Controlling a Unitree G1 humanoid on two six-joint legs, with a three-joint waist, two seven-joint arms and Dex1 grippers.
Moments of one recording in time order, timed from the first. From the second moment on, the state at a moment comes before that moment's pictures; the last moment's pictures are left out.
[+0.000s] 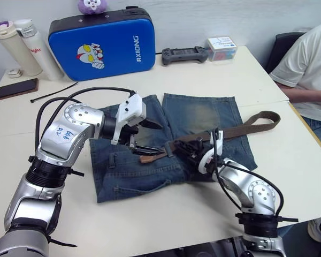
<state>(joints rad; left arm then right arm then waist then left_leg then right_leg) -0.78 0.69 -0.20 -0.15 -0.41 0.71 -1.12 -0.28 -0.15 -0.14 -0.16 1.72 0.85 -0.46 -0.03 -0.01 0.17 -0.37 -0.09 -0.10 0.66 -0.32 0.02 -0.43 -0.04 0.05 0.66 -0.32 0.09</state>
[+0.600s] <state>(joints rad) -0.63 0.90 -0.16 -0.17 -0.39 0.61 -1.26 -0.34 -1.09 0.10 -0.53 1.09 1.04 0.37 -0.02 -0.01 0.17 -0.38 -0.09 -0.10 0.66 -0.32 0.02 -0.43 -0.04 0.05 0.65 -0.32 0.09</state>
